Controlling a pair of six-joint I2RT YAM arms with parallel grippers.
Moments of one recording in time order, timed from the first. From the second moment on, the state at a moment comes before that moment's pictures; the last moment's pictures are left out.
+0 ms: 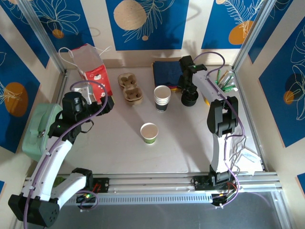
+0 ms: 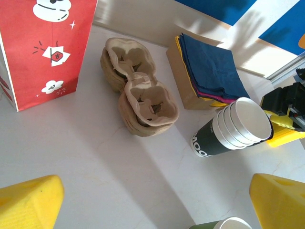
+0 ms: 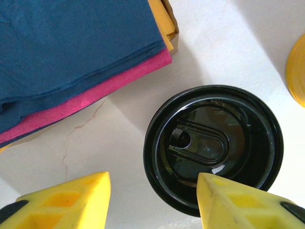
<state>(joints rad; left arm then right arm) -0.21 0.92 0.96 -0.53 0.18 -0.44 0.27 2.09 1.91 -1.02 0.15 0.64</state>
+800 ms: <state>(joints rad) -0.21 0.93 0.96 -0.54 0.18 -0.44 0.23 2.16 1.93 -1.02 0.12 0.63</state>
